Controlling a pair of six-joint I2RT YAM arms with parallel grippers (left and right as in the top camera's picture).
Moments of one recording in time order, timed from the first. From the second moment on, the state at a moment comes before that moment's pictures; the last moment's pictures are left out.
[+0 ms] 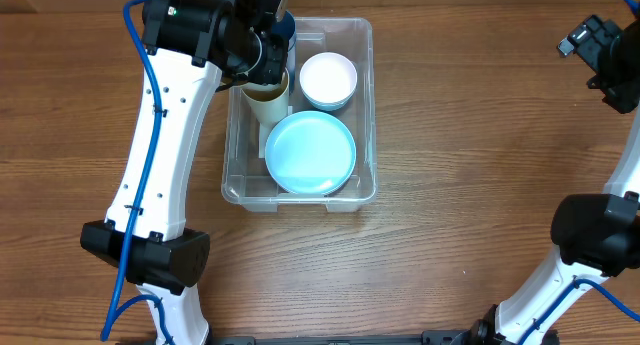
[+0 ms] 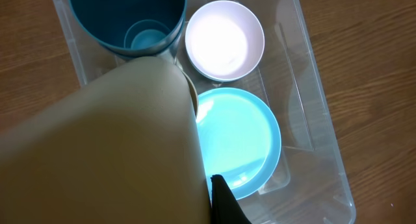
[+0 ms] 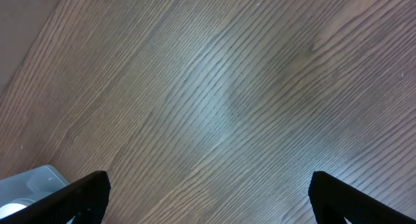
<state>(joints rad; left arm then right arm) -0.30 2.00 2.38 -1.49 0.14 -0.07 -0.35 2.07 2.40 -1.57 -0.01 0.51</state>
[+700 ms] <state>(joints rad) -0.30 2.00 2.38 -1.48 0.13 -0.05 -0.35 2.07 2.40 -1.57 0.00 0.51</state>
